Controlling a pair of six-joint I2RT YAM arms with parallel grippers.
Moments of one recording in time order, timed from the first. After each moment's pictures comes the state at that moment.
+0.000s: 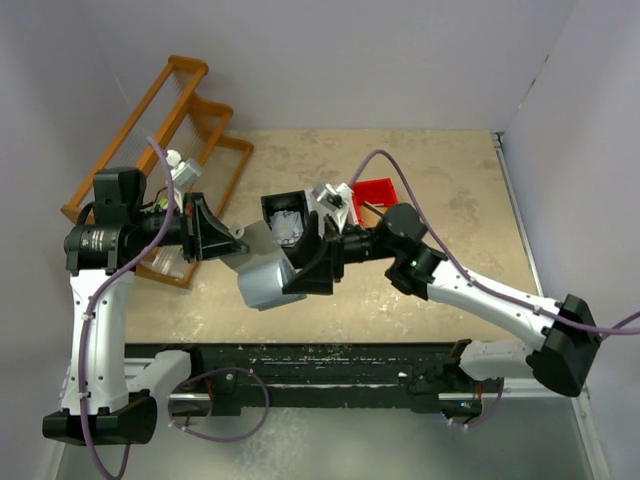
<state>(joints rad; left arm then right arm) 0.04 1.01 1.39 -1.17 1.34 0.21 0.91 1.29 1.01 0.50 -0.85 0.72</state>
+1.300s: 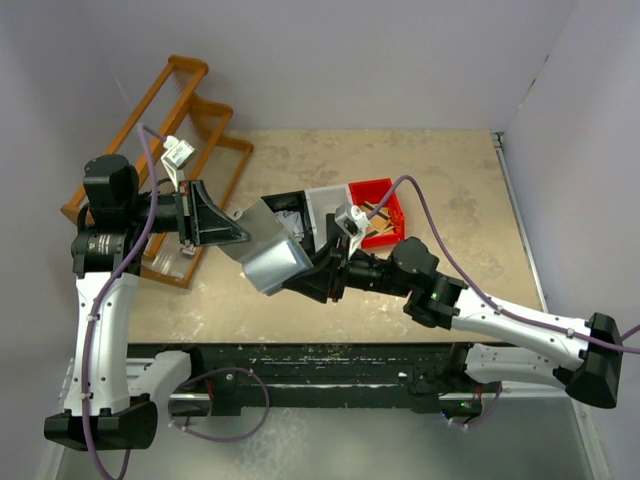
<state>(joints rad) 0.04 0.98 1.30 -0.63 1.46 -0.54 1.09 1.05 0.82 0.35 -0.30 0.53</state>
